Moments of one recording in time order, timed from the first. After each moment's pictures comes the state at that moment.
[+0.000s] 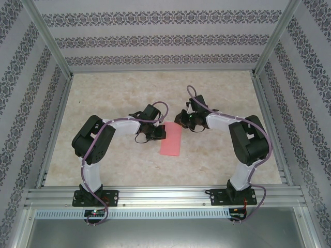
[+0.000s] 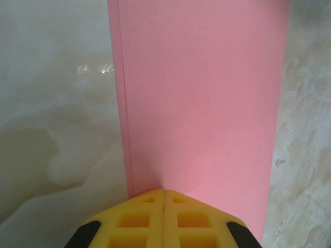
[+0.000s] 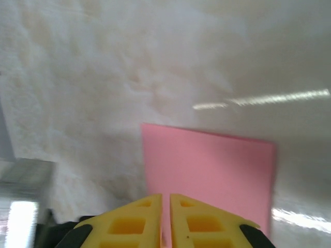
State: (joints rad) left arm -0.61 1.93 1.11 -0.30 0.43 -0.63; right arm 0.40 1.81 0.99 -0.12 -0.46 0.79
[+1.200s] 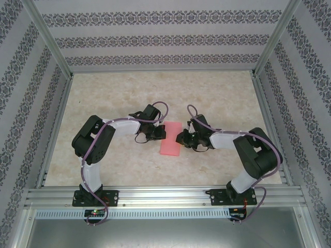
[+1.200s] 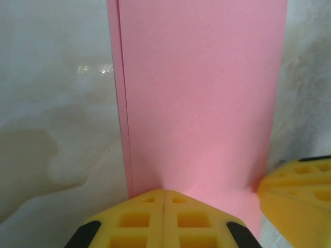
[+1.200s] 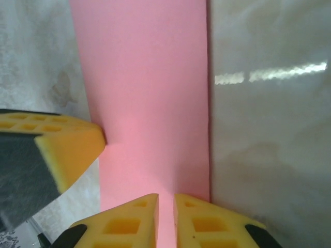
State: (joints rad) left arm -0.61 1.93 1.11 -0.30 0.43 -0.63; right arm 0.50 1.60 0.63 0.04 -0.48 0.86
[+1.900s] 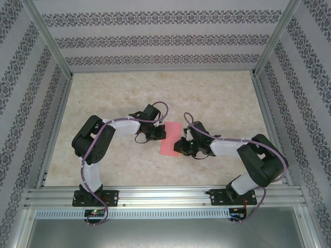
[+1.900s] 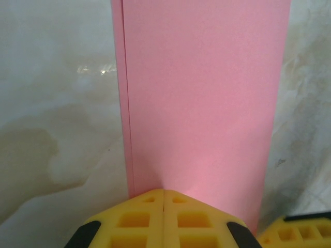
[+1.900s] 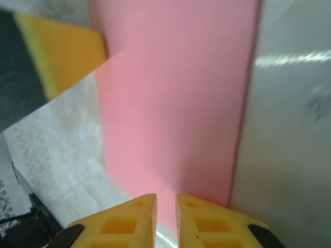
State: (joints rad) left arm -0.61 1.93 1.11 -0.30 0.43 -0.63; right arm 0.60 1.52 0.55 0.02 -0.50 0.86
